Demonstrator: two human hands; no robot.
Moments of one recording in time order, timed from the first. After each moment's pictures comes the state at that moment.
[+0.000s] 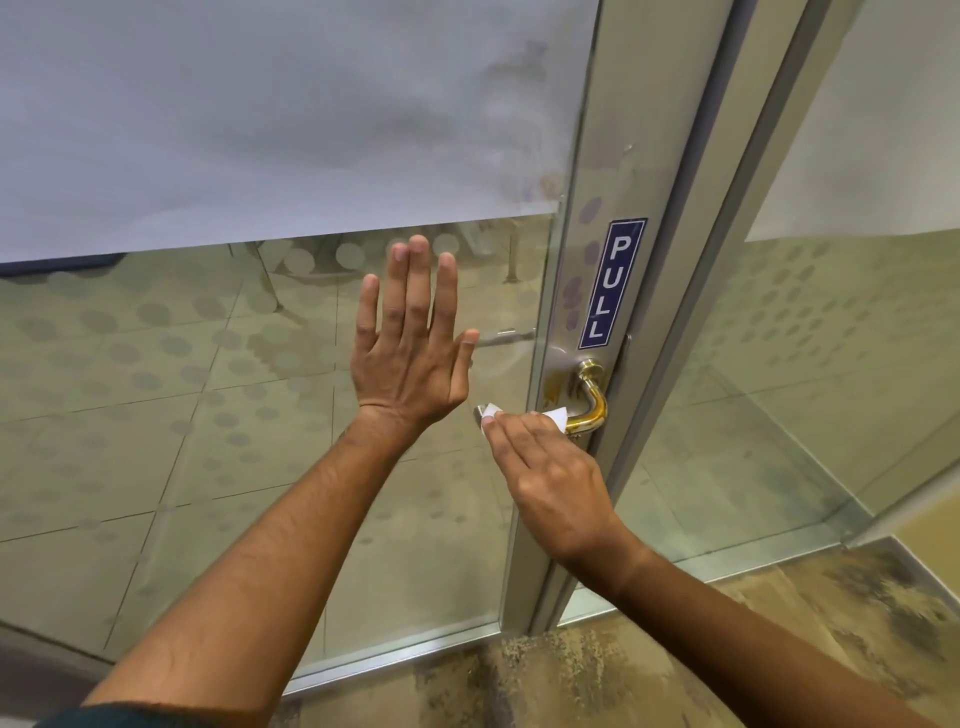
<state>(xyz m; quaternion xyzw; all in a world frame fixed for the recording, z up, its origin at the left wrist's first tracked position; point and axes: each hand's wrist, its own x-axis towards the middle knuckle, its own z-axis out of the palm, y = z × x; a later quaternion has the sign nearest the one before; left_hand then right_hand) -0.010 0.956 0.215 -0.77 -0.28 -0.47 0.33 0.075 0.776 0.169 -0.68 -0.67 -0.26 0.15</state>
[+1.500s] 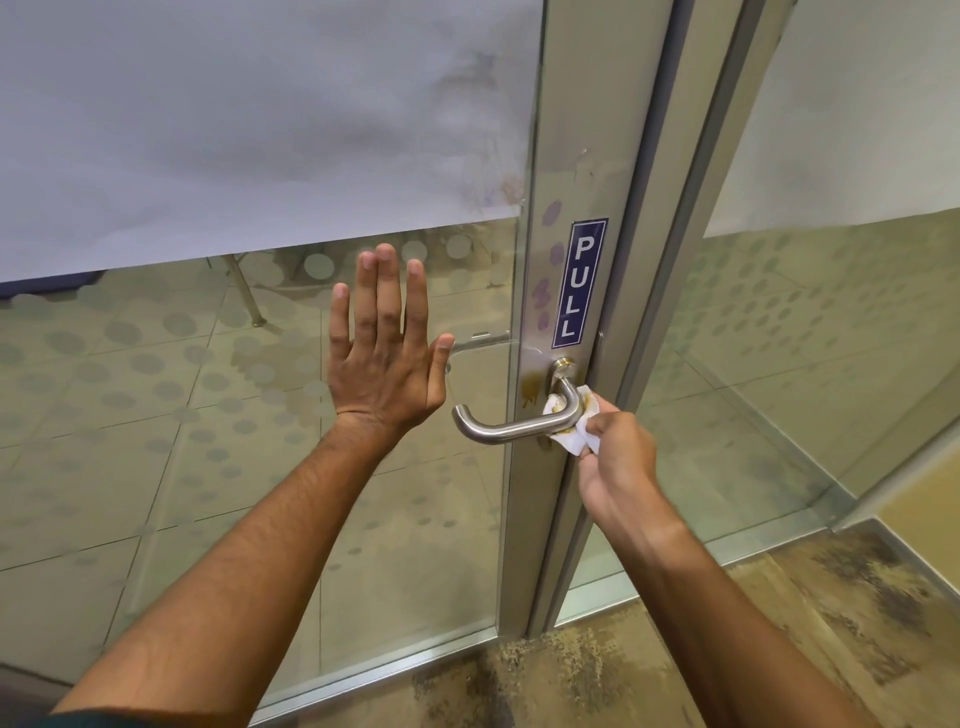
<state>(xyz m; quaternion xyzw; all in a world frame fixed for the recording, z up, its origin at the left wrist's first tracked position) -0.011 0.952 0.219 -0.77 -0.31 -0.45 0.33 0.124 0.781 0.191 -0.46 0.09 0.32 0.82</state>
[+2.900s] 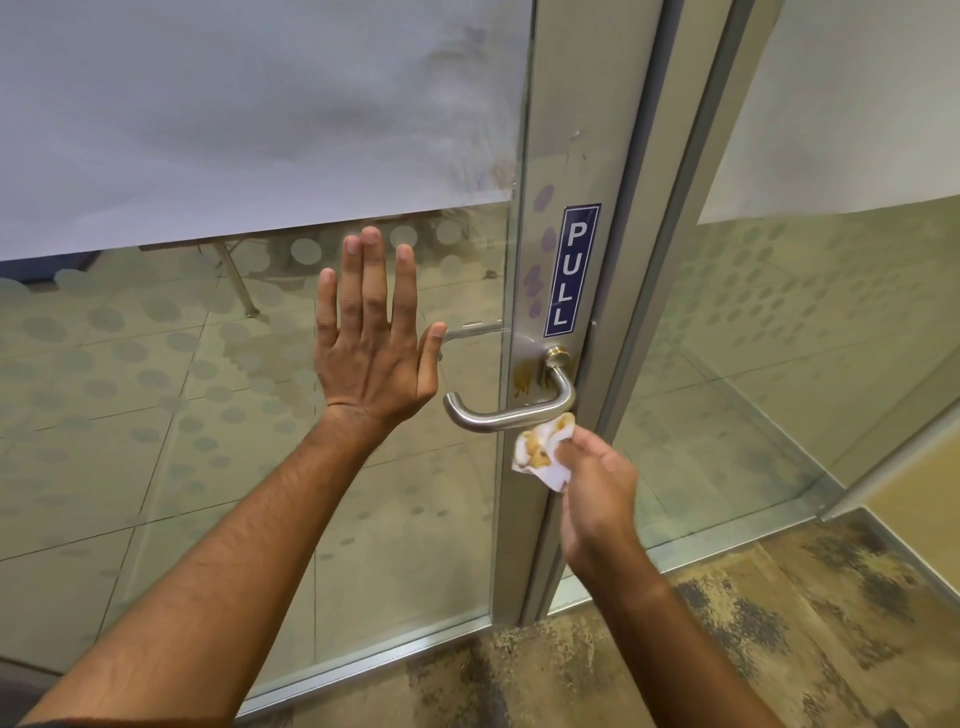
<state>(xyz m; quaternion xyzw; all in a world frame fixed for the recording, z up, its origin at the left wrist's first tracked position) -0.009 0.951 0.219 -0.78 -0.29 -0.47 0.29 0.082 0.752 0.175 -0.54 -0.03 0.30 0.78</state>
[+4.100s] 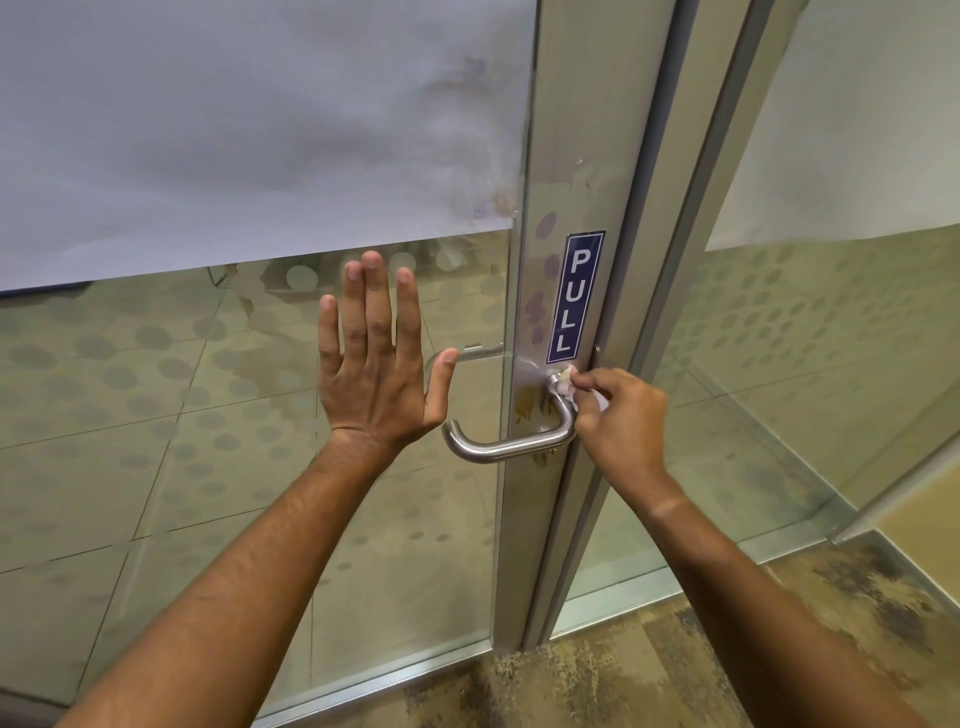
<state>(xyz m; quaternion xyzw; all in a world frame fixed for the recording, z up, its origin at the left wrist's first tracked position) 0.000 0.954 0.216 -0.76 -0.30 -0.48 0.31 0.173 0.788 0.194 -0.77 -0.38 -0.10 0.50</state>
